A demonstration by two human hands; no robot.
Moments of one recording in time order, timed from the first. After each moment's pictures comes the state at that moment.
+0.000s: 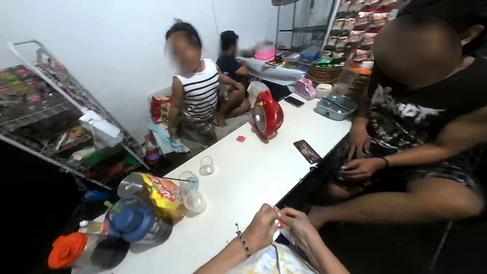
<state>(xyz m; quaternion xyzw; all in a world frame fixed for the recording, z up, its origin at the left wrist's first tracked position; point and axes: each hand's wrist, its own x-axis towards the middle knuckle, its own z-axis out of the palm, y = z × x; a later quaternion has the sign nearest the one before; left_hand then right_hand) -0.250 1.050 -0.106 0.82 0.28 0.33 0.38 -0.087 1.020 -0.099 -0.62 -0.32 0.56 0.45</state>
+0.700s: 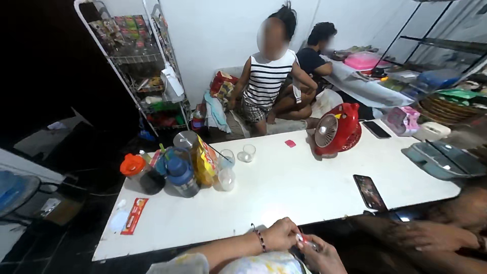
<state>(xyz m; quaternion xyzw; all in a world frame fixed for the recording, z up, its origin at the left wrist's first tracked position) -0.265 1.053 -0.096 0.69 0.40 0.20 0.57 -0.088 1.014 -0.089 -0.62 -0.49 0.53 0.30</state>
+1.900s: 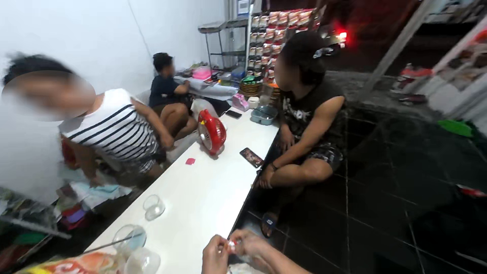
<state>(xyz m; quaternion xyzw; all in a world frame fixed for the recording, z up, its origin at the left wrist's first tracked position) -0.252 1.053 -0.107 0.70 0.47 0.25 0.47 -0.086 1.030 -0.097 -0.59 -0.39 0.65 0.29</state>
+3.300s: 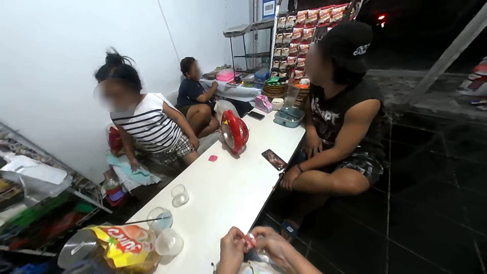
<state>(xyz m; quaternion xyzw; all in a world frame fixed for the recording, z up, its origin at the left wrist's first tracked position) -0.256 1.052 -0.104 0.62 0.49 0.29 0.53 -0.087 1.023 -0.116 -0.50 -0.32 0.68 0.43</state>
